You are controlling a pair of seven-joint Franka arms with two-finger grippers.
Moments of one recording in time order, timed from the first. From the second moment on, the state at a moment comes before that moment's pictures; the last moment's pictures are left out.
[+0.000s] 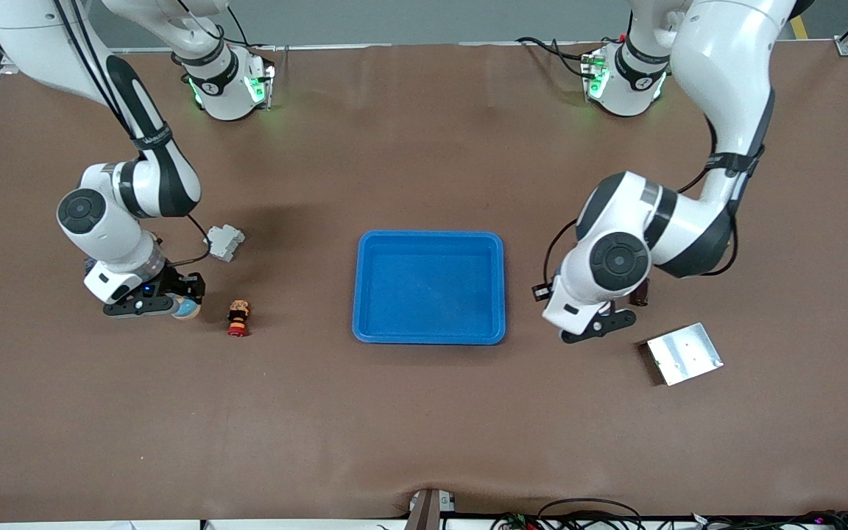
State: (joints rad) left arm -0.18 0.54 -0.28 -1.53 0.12 1.83 -0.68; right arm 0.00 0.34 -0.02 -2.23 -0.10 2.69 -0.06
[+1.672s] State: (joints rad) left arm -0.02 0.44 -0.28 -2.10 0.19 2.48 -0.39; right arm -0.32 0.38 0.22 -2.22 0.00 2.59 -0.46
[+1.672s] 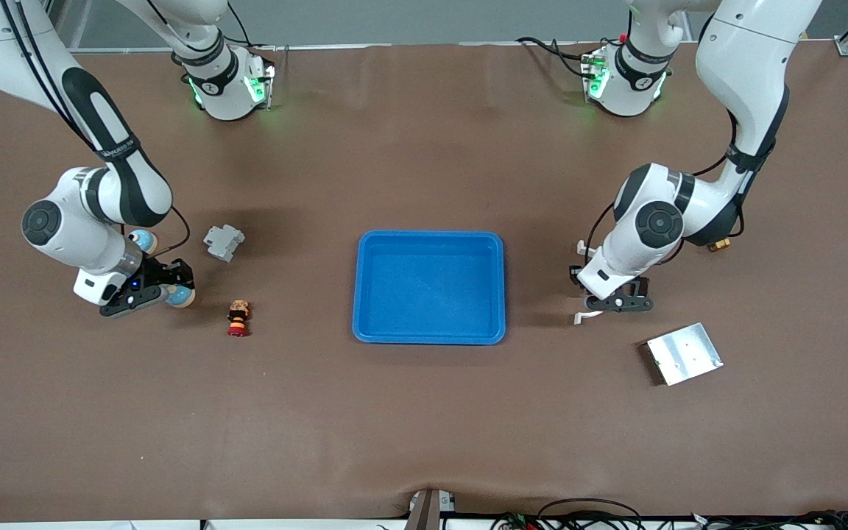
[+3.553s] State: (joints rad) left arm -0.02 0.47 -0.28 -2.10 0.20 2.57 -0.46; right arm -0.32 0.40 0.19 -2.32 -0.08 2.77 -0.42
